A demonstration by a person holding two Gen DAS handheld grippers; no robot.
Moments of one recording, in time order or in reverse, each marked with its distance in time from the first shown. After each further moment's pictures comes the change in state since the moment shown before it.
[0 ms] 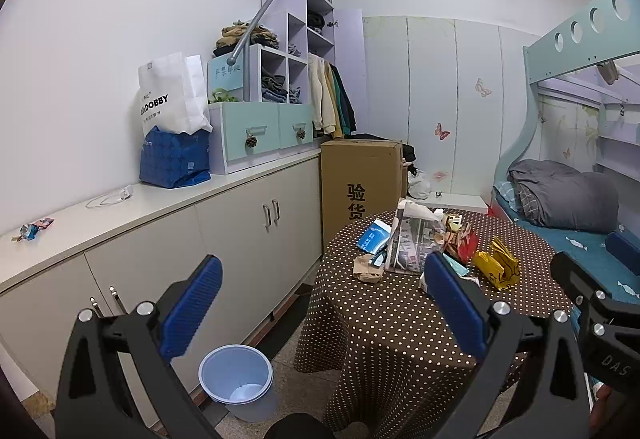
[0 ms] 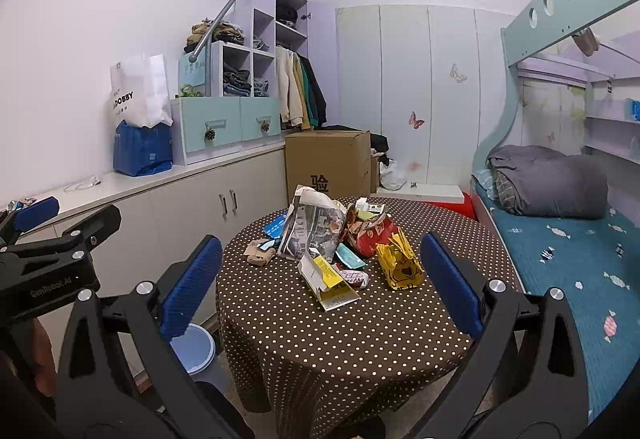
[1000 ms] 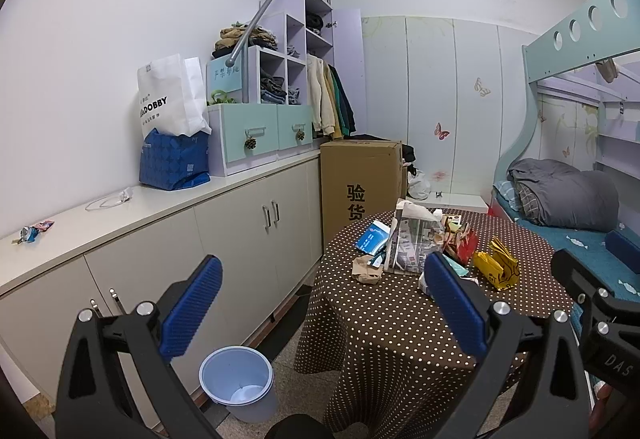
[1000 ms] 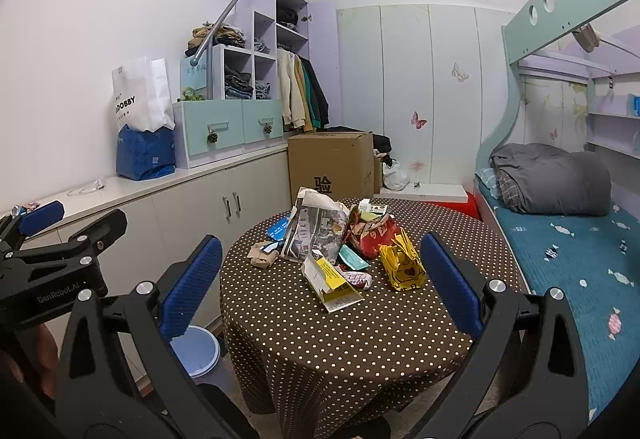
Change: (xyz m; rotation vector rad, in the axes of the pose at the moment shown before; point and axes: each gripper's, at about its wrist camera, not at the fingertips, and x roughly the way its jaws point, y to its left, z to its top) left arm 0.000 -0.004 0.003 0.005 -0.002 -0.001; right arm 0.003 0.006 -0.006 0.009 -0.001 0.009
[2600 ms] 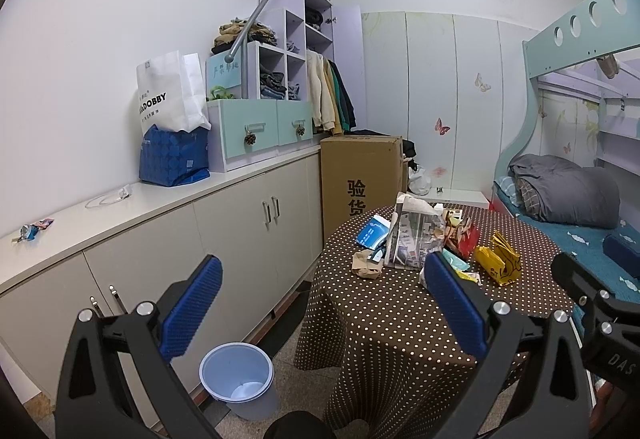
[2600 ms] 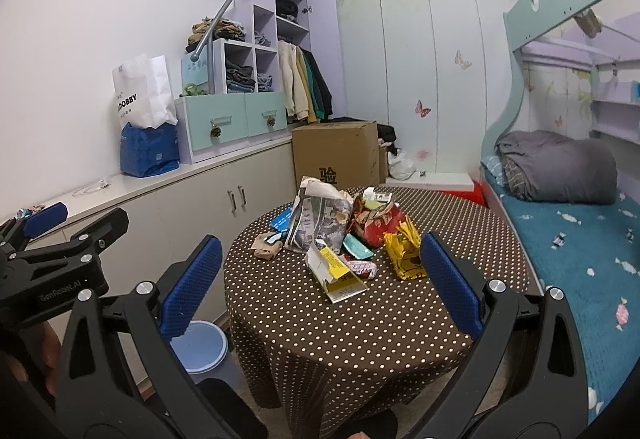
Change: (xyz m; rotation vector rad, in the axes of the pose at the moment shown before) left arm 0.003 0.000 -0.005 0.003 0.014 0.001; right arm 0.009 -0.010 -0.004 0.037 0.041 0.028
